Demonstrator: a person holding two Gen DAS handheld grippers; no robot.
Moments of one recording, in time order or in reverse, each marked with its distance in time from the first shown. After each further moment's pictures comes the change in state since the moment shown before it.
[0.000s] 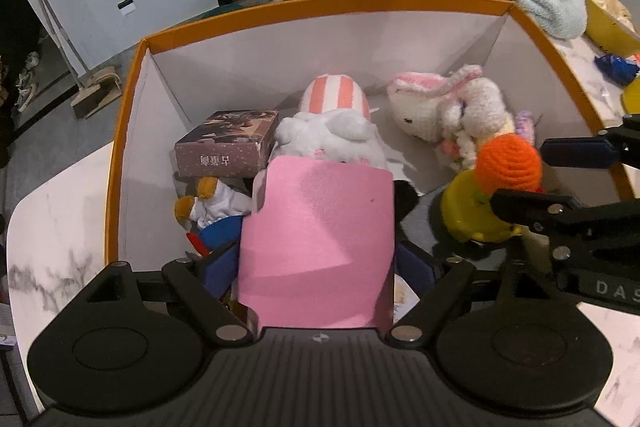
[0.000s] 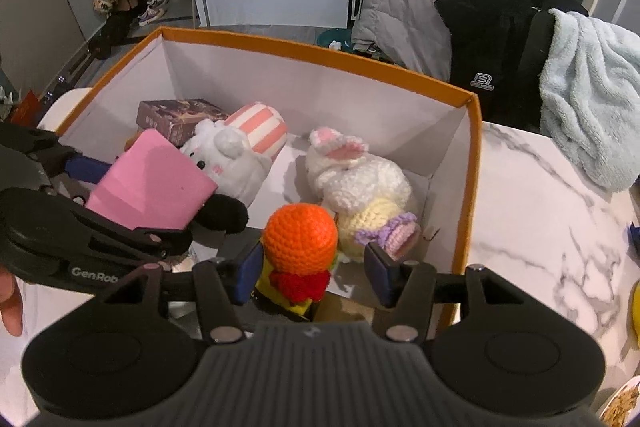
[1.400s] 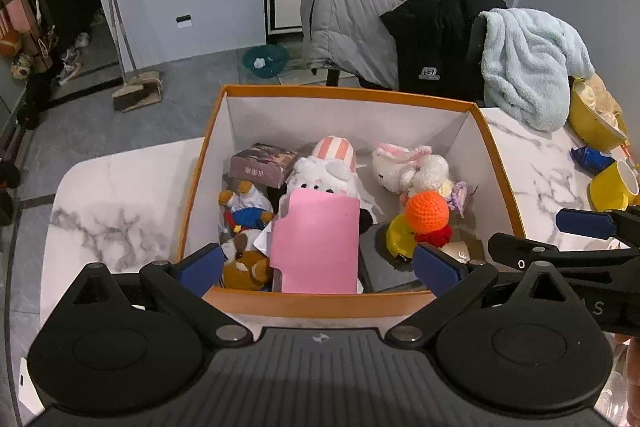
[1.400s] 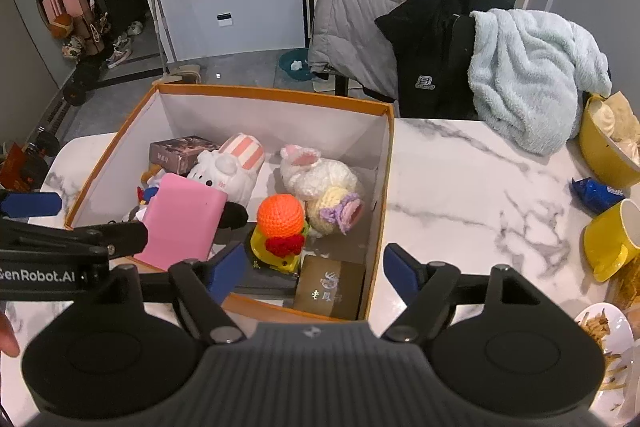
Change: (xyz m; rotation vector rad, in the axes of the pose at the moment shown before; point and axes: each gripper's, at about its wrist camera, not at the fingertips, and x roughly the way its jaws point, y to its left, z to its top) left arm -0.104 -0.013 -0.020 -0.226 -0.157 0.030; right arm -0.099 -0.008 -0.017 0.138 -0.071 -0.067
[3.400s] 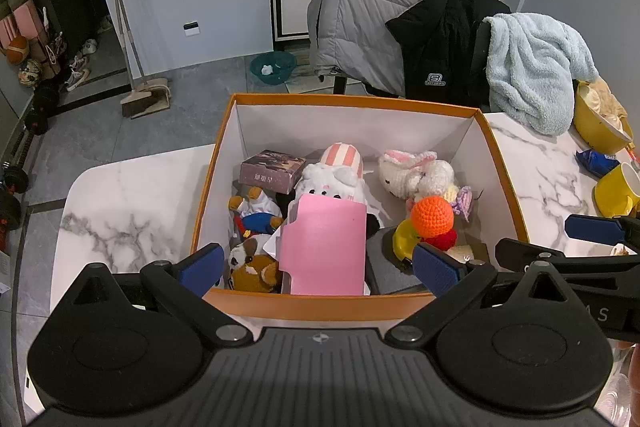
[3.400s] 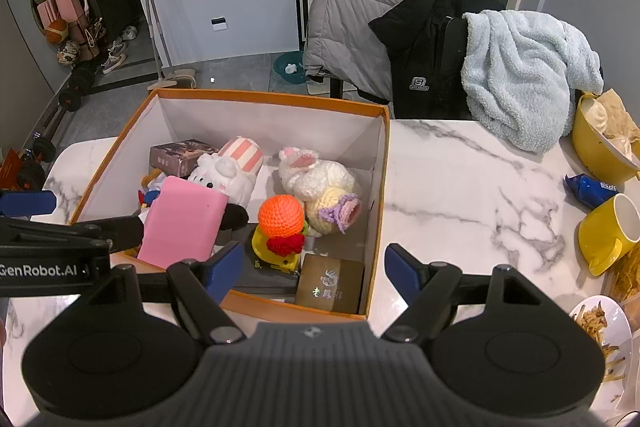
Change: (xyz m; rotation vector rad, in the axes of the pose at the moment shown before) left arm -0.007 0.000 0.002 -0.002 -0.008 0.024; right arm -0.006 0.000 0.000 0.004 -0.022 -0.009
